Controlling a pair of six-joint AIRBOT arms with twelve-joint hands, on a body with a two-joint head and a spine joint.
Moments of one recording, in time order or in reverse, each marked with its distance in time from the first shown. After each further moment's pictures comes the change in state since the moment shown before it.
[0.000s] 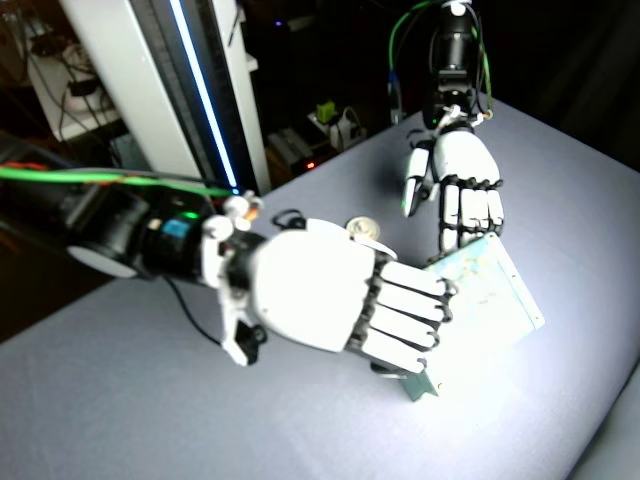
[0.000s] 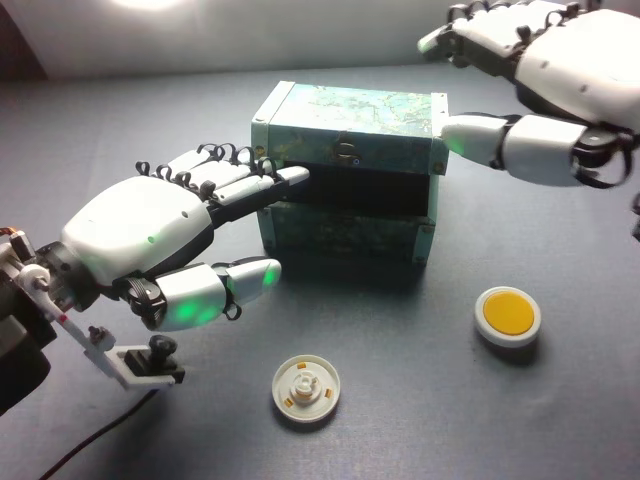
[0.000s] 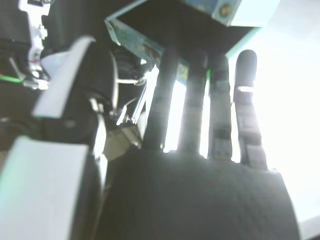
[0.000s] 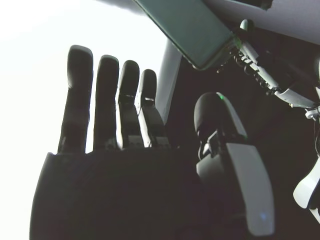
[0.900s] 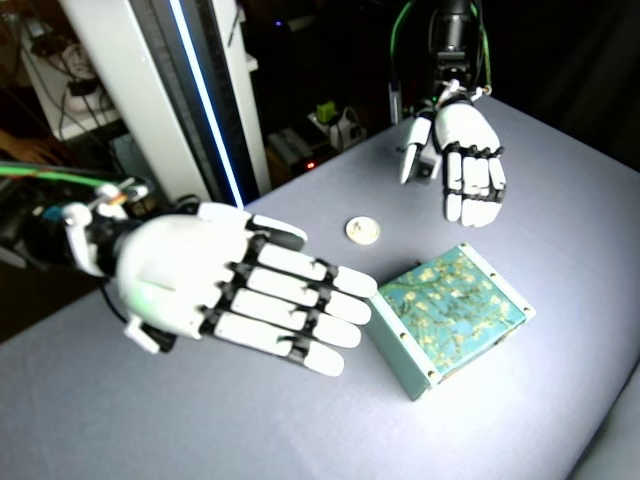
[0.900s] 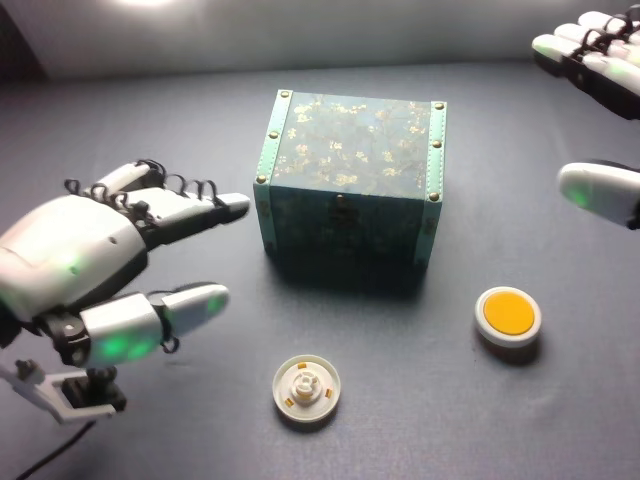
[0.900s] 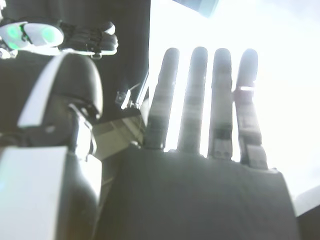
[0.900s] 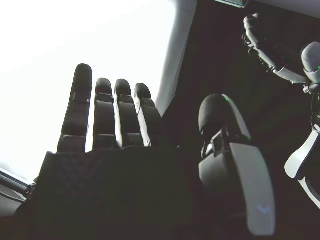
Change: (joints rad) left arm 0.151 0.126 -0.116 -0.052 -0.183 0.045; right arm -0.314 0.216 -0.173 0.001 0.360 0.132
